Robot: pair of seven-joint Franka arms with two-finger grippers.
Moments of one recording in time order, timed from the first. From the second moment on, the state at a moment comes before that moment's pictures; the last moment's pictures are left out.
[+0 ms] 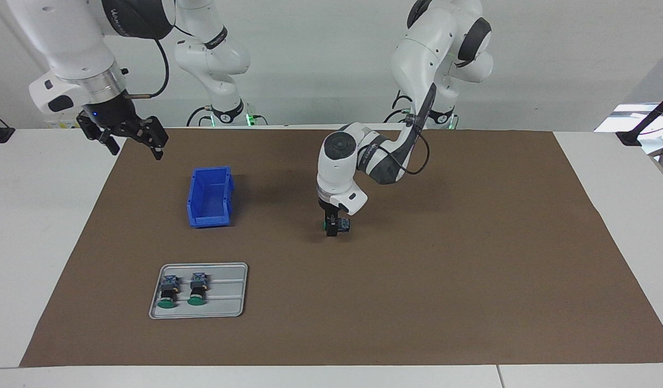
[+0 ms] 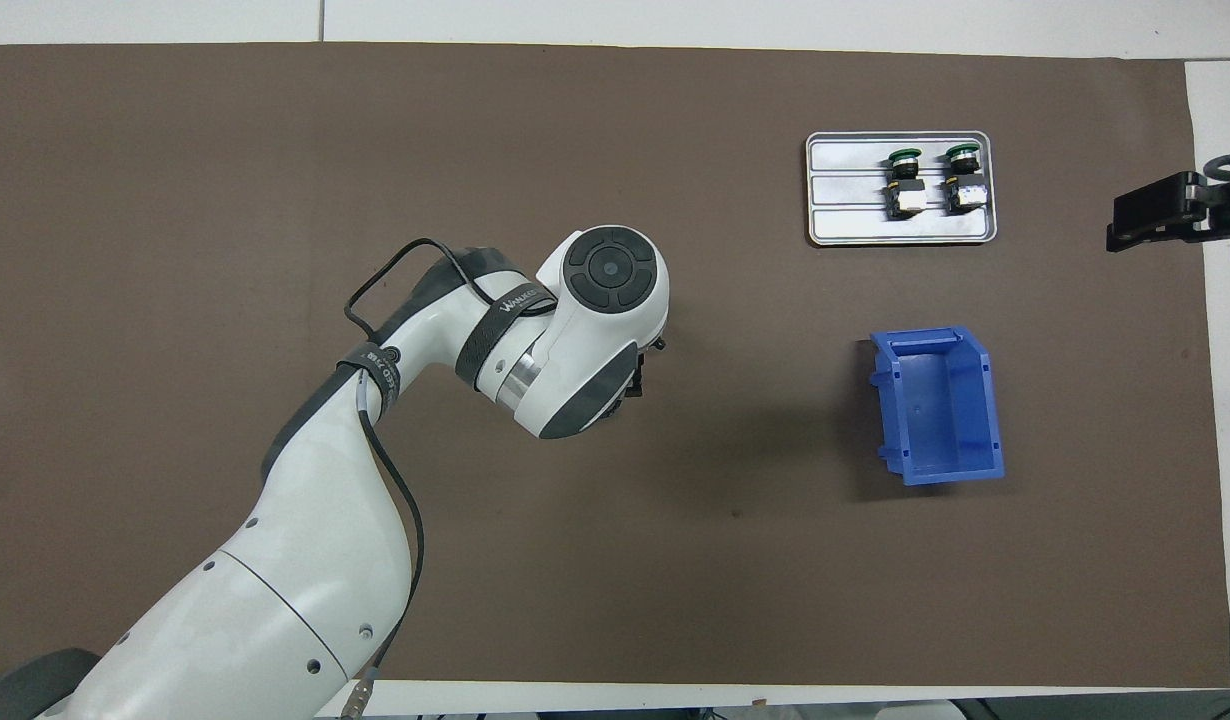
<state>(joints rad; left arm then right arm) -0.67 0.57 -0.16 -1.59 0.02 2.19 -2.32 -0.12 0.03 0.11 -1.52 -0.06 1.55 0.11</state>
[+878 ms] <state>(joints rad) -0.68 0.58 -0.16 -1.60 0.02 2.21 -2.32 -0.11 0.03 0.11 -1.52 -0.06 1.55 0.11</state>
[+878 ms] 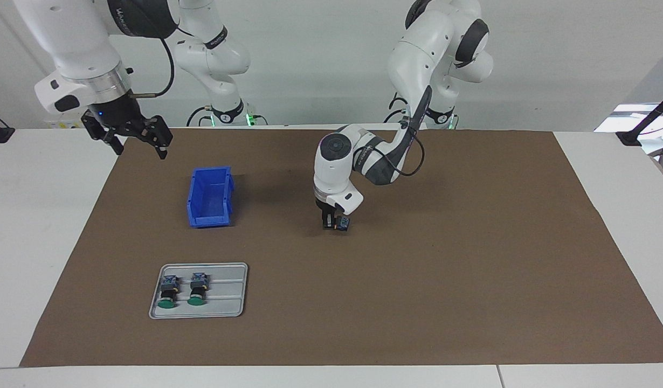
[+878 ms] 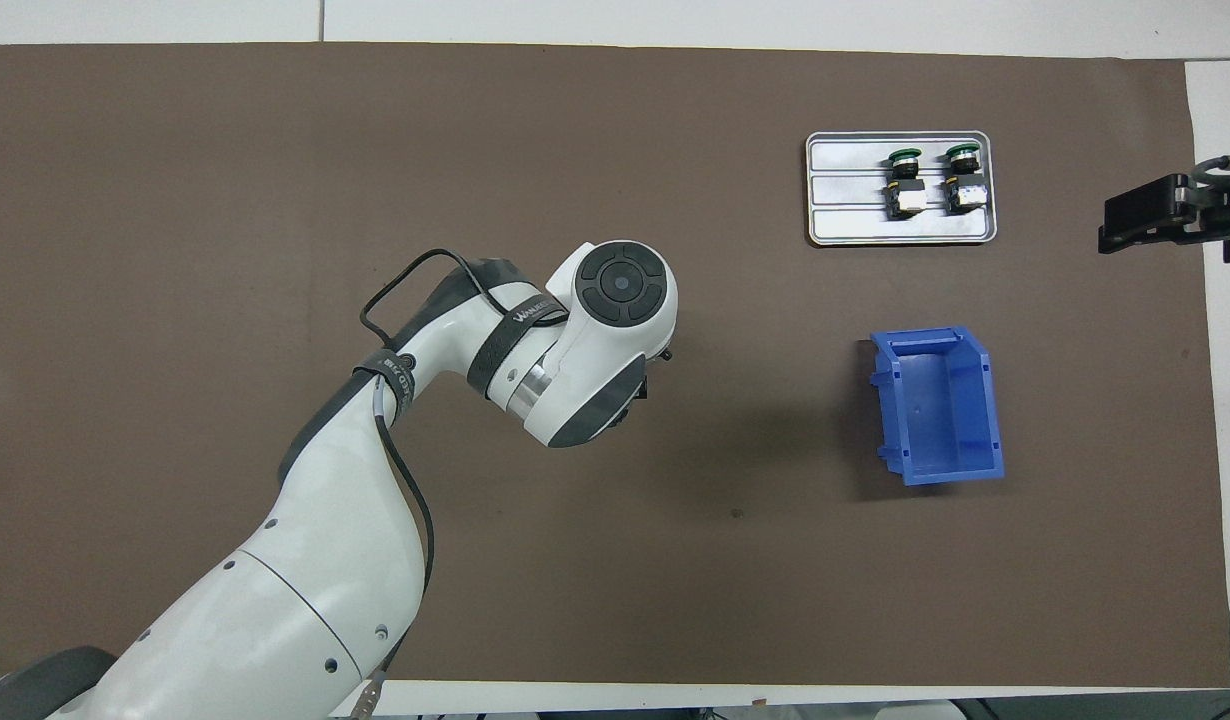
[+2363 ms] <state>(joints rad) -0.45 0.36 -0.14 -1.77 -0.93 2.29 -1.69 -0.11 0.03 0.11 -1.52 -0.06 1.55 0.11</state>
